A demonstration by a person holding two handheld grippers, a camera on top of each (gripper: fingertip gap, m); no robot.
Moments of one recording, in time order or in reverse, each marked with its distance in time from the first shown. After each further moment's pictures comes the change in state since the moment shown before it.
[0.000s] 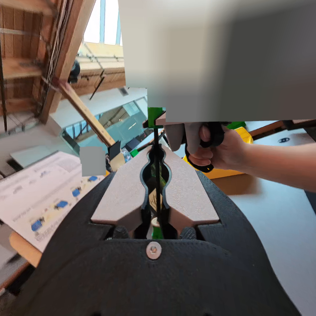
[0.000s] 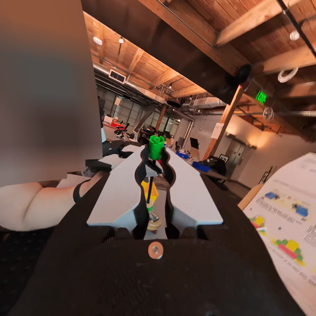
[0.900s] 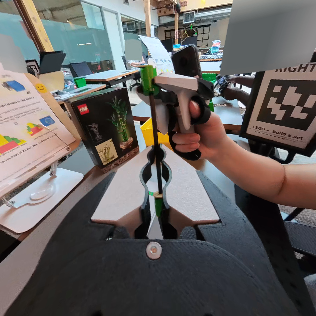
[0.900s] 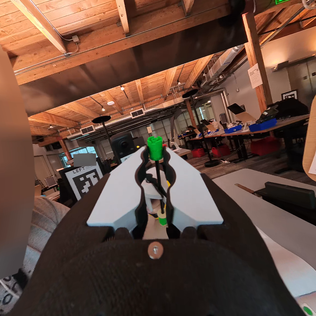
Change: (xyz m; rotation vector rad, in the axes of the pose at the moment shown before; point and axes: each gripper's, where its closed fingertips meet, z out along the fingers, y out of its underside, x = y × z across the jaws) left arm -0.002 0.079 0.014 -0.283 0.155 -0.558; right arm 0.066 0.047 -0.015 0.067 -0.014 0.750
